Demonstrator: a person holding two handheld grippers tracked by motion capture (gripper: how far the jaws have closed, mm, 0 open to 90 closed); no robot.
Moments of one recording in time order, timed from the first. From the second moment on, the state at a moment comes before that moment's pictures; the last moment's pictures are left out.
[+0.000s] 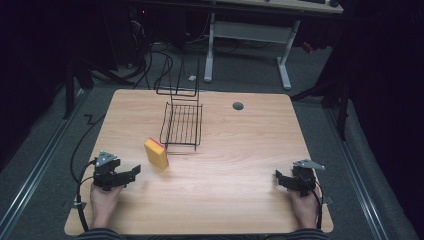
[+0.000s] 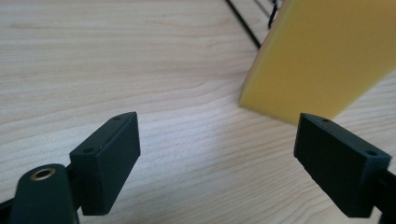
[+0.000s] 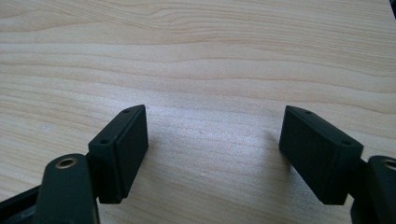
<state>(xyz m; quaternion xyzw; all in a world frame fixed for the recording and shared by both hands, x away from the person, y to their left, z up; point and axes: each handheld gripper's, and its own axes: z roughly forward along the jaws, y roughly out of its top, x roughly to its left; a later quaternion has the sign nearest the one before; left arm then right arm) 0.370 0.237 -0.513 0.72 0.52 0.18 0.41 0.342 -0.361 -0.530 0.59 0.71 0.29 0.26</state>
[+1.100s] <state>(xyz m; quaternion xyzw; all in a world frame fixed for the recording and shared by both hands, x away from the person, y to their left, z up) 0.371 0.188 -0.481 0.76 0.45 0.20 0.43 0.342 -0.361 -0.530 0.59 0.71 0.29 0.26</state>
